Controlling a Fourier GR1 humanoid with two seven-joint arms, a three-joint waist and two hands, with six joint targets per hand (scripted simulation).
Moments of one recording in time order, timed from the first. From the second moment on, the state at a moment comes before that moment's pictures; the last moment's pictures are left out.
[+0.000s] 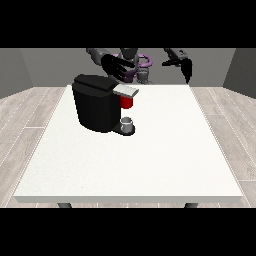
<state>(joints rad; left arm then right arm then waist) -0.28 0.11 0.17 -1.34 0.03 -0.18 -0.08 -0.80 -0.11 -0.01 -1.00 0.12 0.04 -0.04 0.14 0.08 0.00</state>
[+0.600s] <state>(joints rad) -0.24 0.09 0.14 -1.34 0.03 -0.17 -0.15 -0.71 -0.02 0.06 -1.05 0.08 0.05 -0.13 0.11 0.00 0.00</state>
